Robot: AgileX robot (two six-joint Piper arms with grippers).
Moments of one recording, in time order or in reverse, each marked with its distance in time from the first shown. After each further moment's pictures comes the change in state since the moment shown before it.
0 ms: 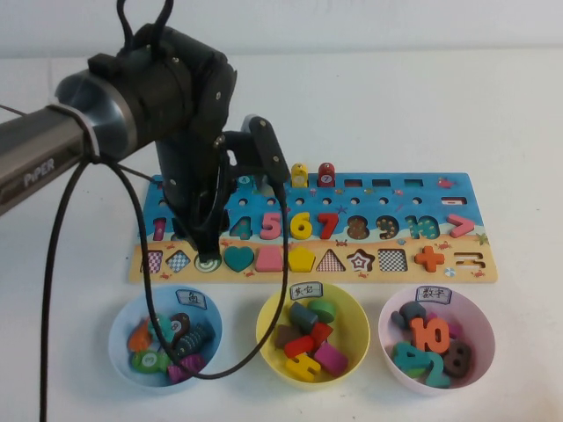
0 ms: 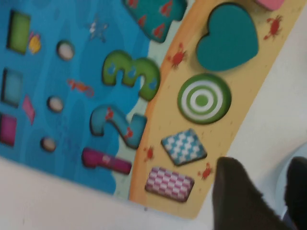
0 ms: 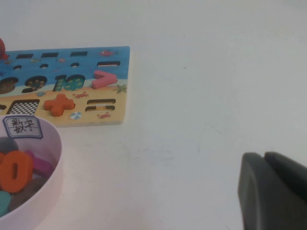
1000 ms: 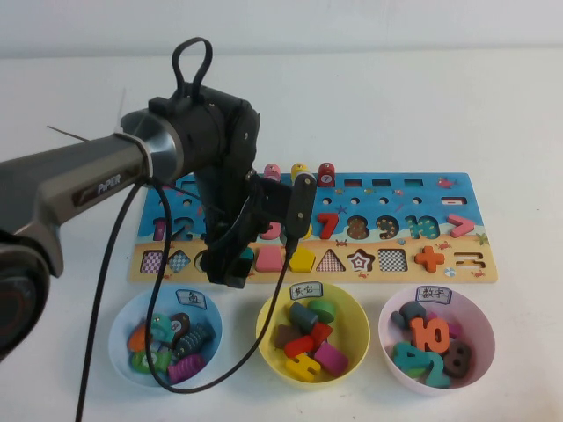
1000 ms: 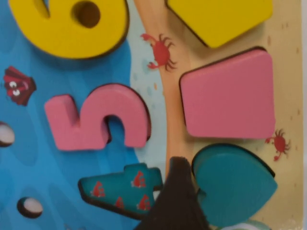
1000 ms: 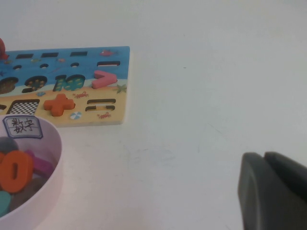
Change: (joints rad) right arm 0.000 0.000 0.000 0.000 0.000 0.000; left arm 0.000 0.168 -0.008 -0.143 -0.169 0.530
